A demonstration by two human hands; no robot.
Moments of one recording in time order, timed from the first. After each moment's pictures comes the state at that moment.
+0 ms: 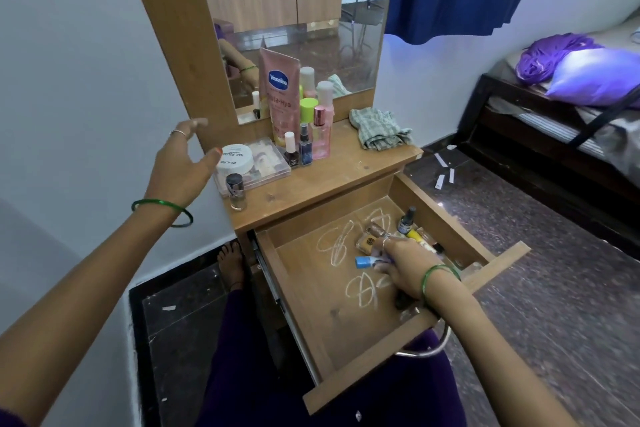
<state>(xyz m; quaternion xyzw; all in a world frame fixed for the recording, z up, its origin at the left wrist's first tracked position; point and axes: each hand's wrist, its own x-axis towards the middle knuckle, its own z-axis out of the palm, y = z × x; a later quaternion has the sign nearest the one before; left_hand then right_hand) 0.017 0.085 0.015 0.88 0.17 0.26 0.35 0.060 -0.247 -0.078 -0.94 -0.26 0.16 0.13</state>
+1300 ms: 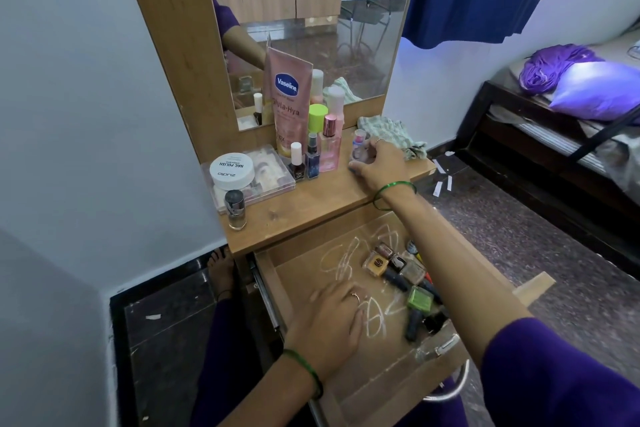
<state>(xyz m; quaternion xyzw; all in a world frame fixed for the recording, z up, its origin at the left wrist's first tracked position) -0.023 -0.080 -0.110 0.96 -0.09 0.02 0.25 0.193 -0.148 -0.028 -0.90 -0.14 -0.05 0.41</state>
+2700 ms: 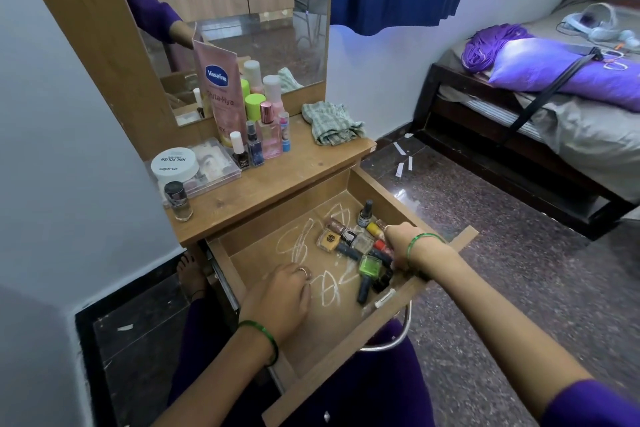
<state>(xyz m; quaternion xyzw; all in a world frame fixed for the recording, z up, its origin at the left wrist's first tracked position) -0.022 -0.086 -0.112 0.98 -0.03 -0.01 0.18 0.099 -0.290 -0.071 -0.96 -0.14 0.24 -0.06</state>
